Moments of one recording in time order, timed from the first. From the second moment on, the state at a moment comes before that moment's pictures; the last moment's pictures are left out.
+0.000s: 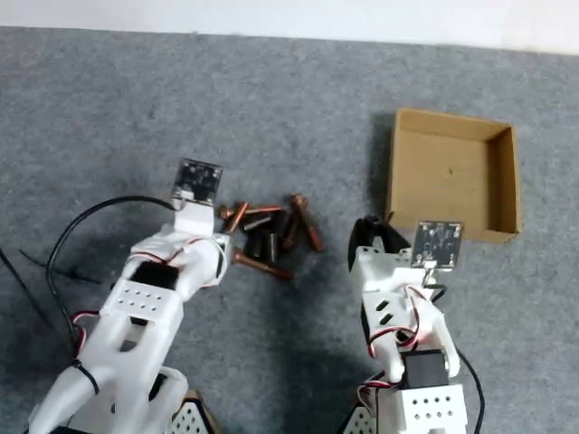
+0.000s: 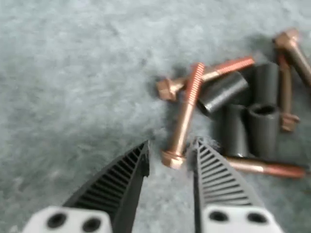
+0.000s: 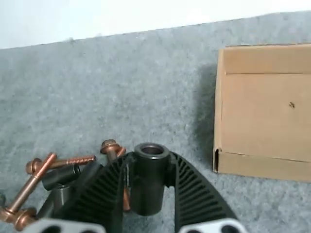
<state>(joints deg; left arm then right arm) 5.9 -39.4 68.6 31.6 4.3 -10.7 -94.9 90.1 33.1 -8.3</state>
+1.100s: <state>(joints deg) 8.4 -13.8 53.8 32.4 1.2 -10.7 -95.2 91.0 33.1 -8.3</state>
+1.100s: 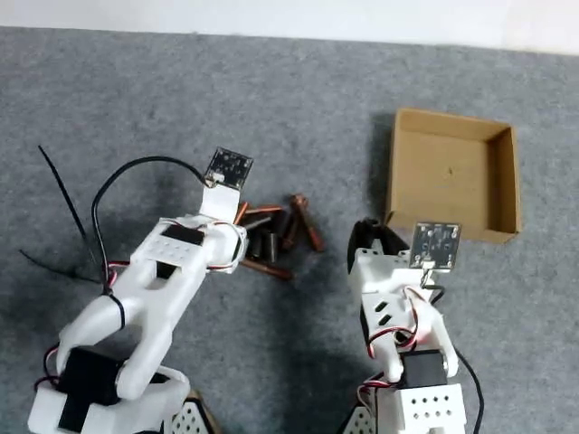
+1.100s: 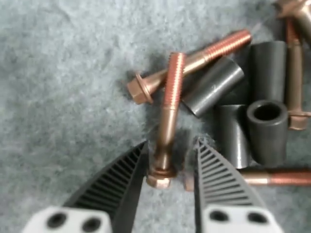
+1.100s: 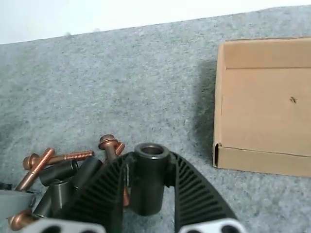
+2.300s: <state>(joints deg) 8.4 -13.5 52.9 35.2 -4.1 -10.7 -95.2 91.0 33.1 -8.2</state>
